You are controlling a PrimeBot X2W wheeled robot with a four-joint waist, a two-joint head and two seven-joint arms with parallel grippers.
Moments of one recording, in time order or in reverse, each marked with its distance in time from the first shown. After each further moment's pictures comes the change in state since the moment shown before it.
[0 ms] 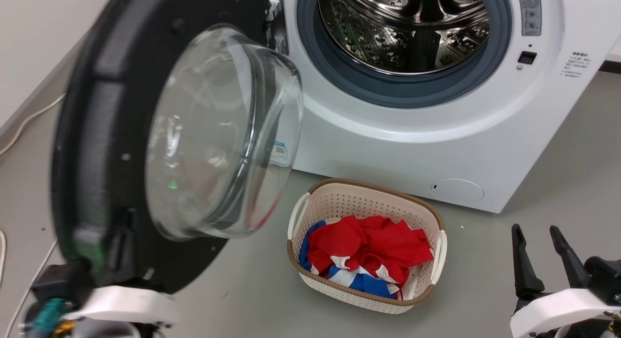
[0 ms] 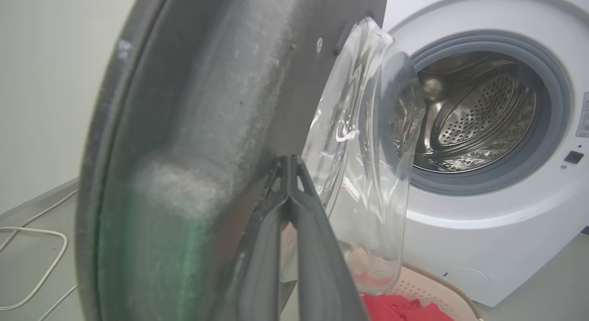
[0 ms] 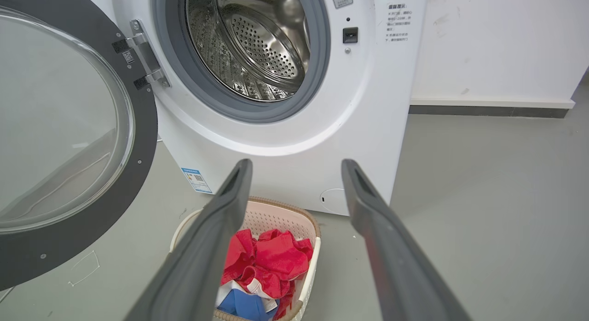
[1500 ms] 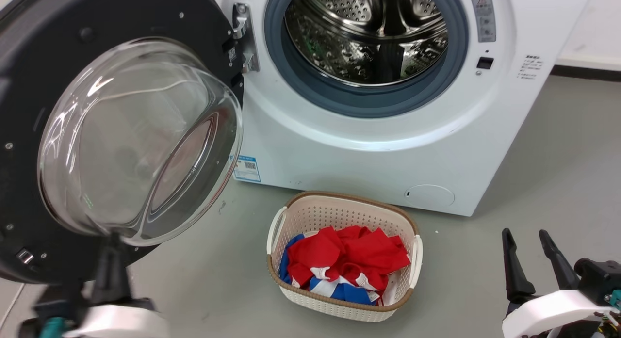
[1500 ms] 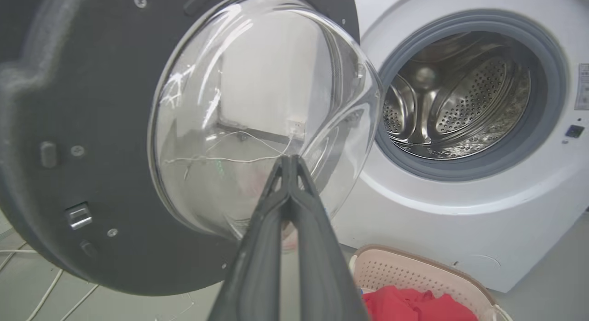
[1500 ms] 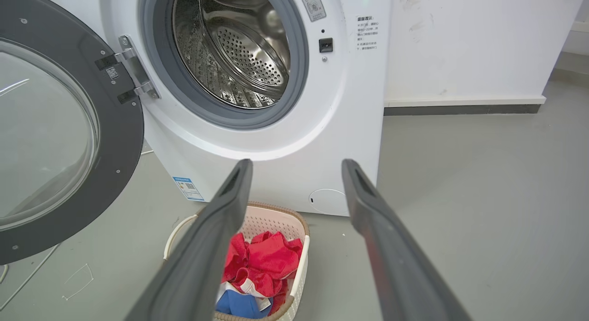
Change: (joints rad) left arm 0.034 -0.073 0.173 0.160 0.125 -0.186 -0.062; right arm -0.001 0.000 0.023 0.021 0.024 0.000 0.005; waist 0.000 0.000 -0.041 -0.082
